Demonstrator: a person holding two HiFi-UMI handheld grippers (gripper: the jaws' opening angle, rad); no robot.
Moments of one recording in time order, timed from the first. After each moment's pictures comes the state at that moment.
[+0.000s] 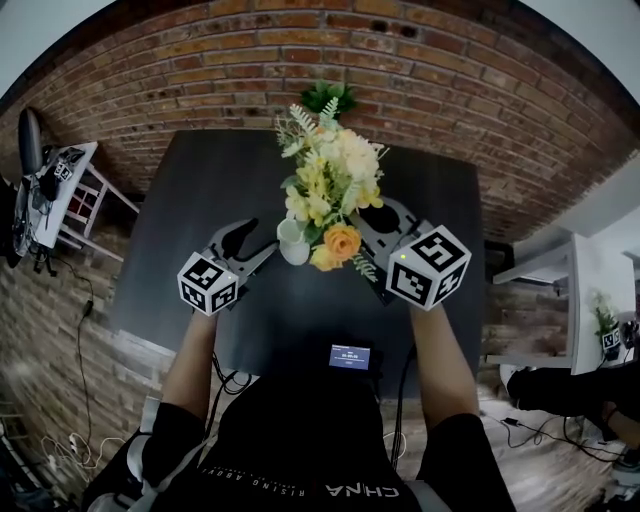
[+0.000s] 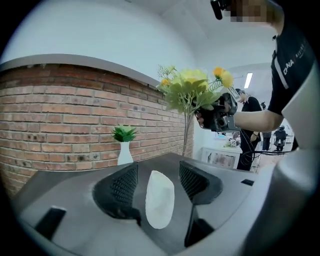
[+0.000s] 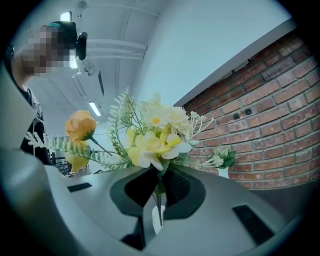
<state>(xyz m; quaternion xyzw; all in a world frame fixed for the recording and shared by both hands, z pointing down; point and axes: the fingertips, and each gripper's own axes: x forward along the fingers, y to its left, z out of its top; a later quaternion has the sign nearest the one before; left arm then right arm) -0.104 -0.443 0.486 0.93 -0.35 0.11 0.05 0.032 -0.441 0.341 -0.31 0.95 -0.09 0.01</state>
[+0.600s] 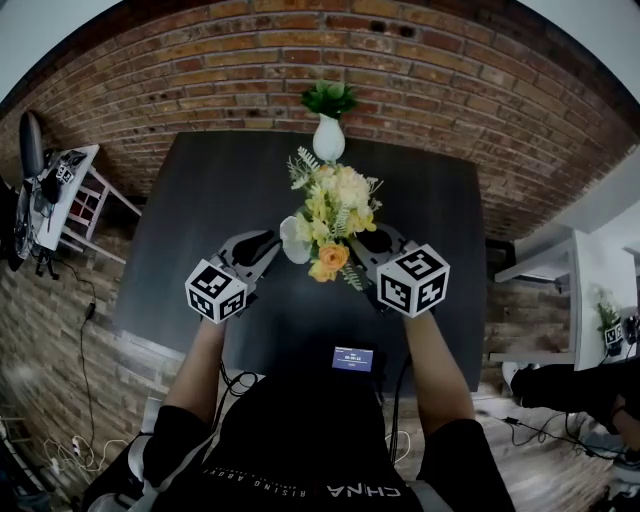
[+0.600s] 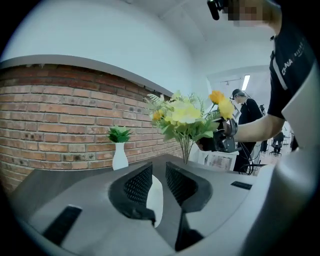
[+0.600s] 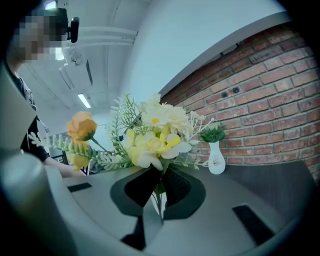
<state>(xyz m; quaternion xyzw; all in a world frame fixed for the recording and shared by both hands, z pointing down) -0.089 -0.422 0.483 0.94 -0.33 0.10 0.05 0.037 -0.428 0.427 -0.34 0.93 -0.15 -0.06</state>
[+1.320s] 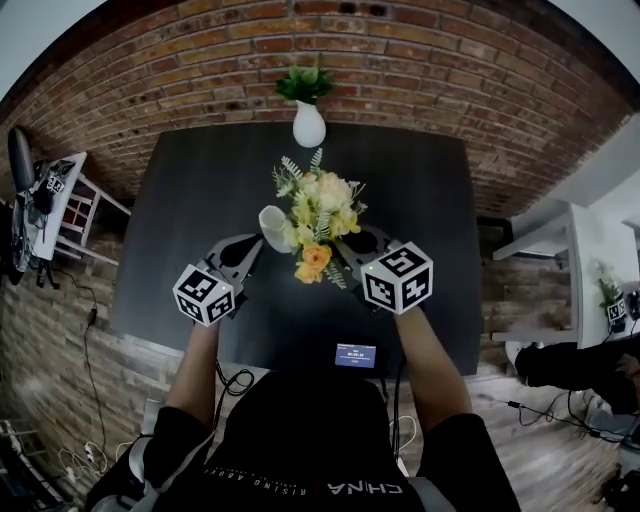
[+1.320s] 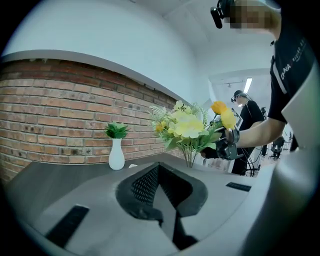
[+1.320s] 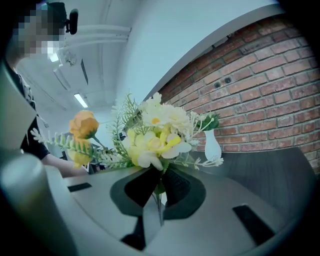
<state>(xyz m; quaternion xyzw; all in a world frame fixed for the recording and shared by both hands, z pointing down) -0.077 -0.408 0.494 0.94 -0.33 0.09 0.07 0.055 -0.407 0.466 -0.34 0.92 -0.18 -0.08</state>
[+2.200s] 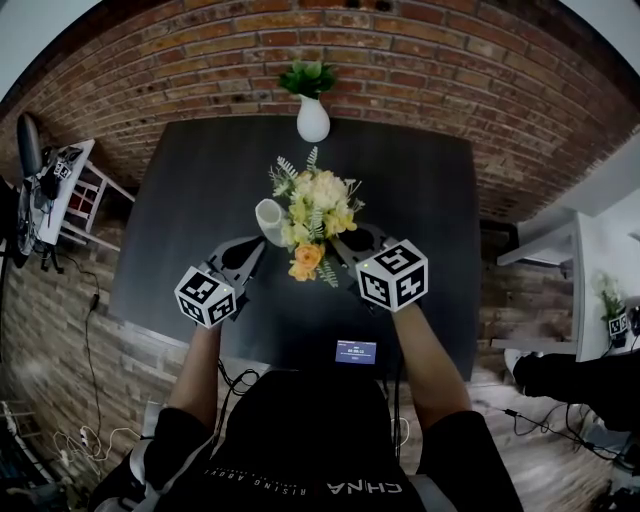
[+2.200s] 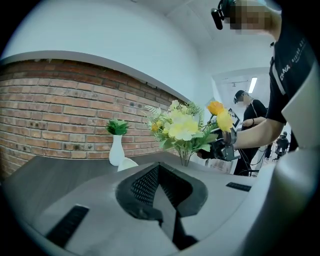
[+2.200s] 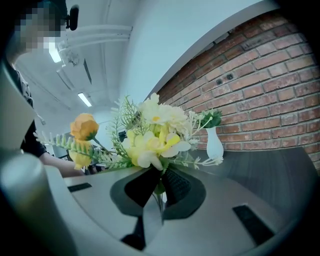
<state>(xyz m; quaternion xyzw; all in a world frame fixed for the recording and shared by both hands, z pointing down) -0.061 -0.391 0.506 0.93 -0.36 0.09 0.08 0.064 -0.407 0.478 -0.32 0.93 -0.18 -0.08</state>
